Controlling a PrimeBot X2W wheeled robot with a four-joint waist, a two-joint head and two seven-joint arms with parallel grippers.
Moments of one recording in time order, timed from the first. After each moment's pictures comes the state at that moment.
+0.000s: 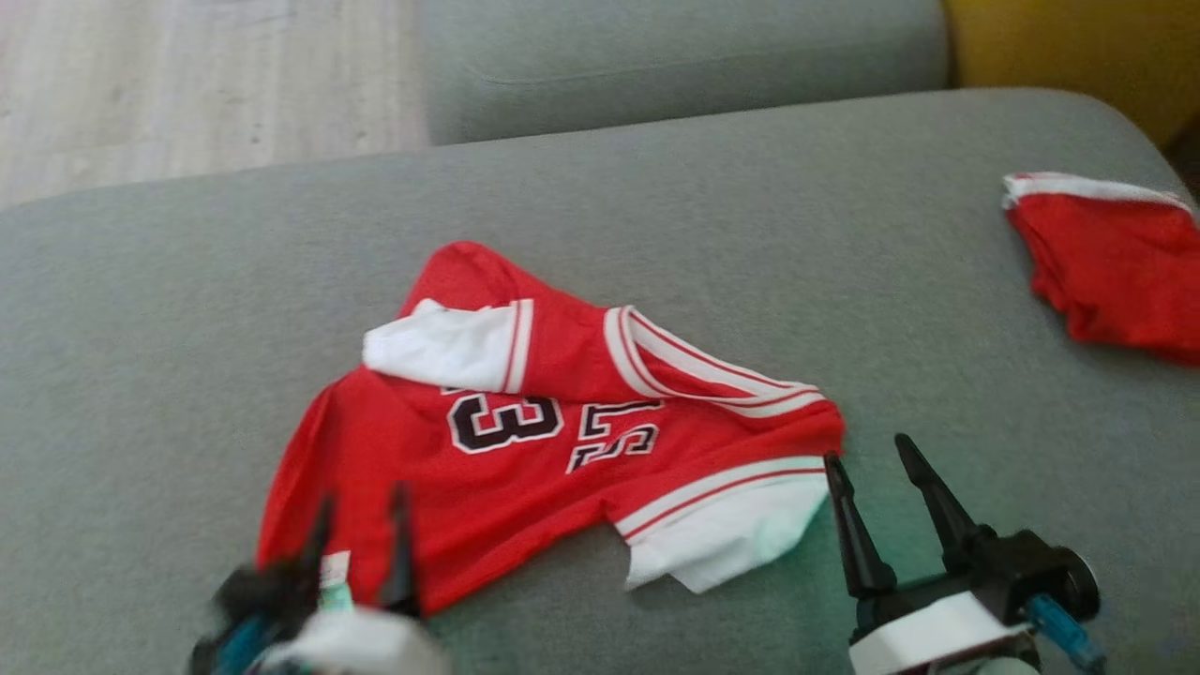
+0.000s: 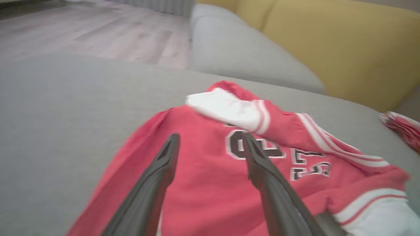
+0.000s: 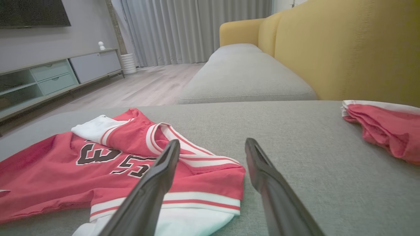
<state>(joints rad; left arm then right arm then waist) 0.07 0.38 -0.55 0.01 -0.76 0.41 -0.19 0.10 -0.04 0.17 0.18 0.08 0.12 -0.25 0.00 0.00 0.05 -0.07</state>
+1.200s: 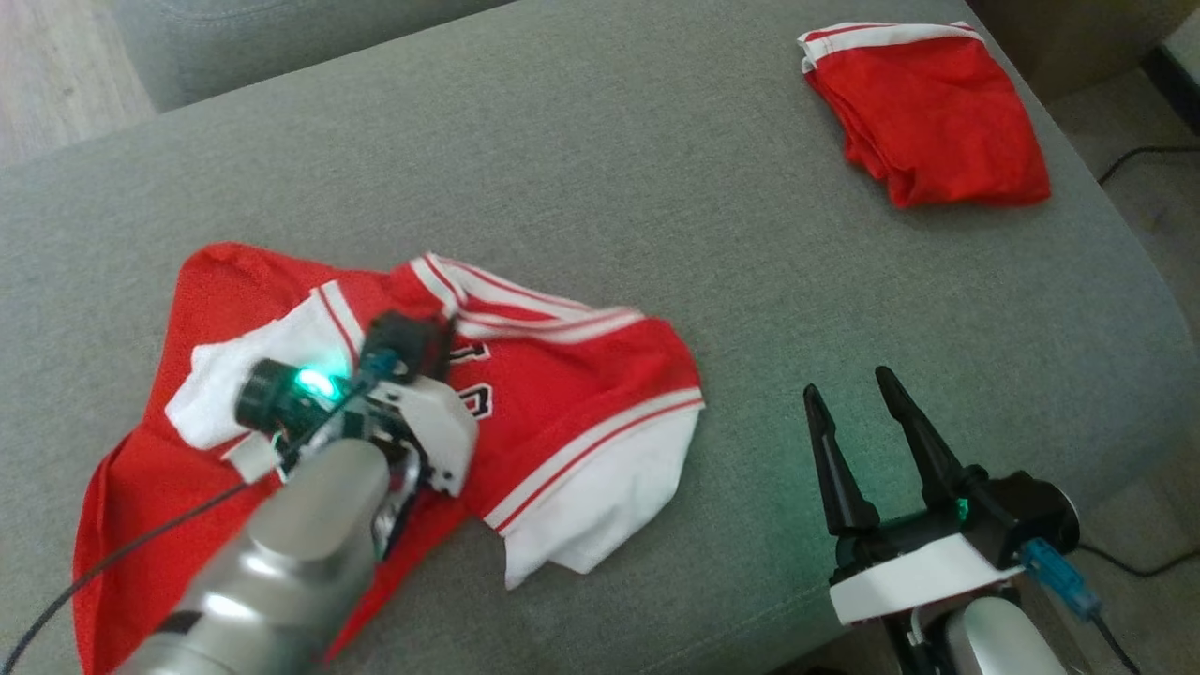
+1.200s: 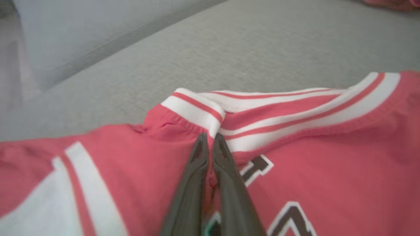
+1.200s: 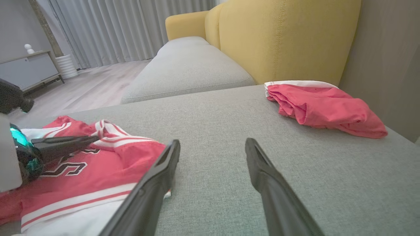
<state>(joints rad) -0.68 0.19 -0.89 0.84 -0.55 0.10 0.01 -0.01 -0.05 0.22 0.17 0.13 0.12 -0.25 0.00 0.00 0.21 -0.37</state>
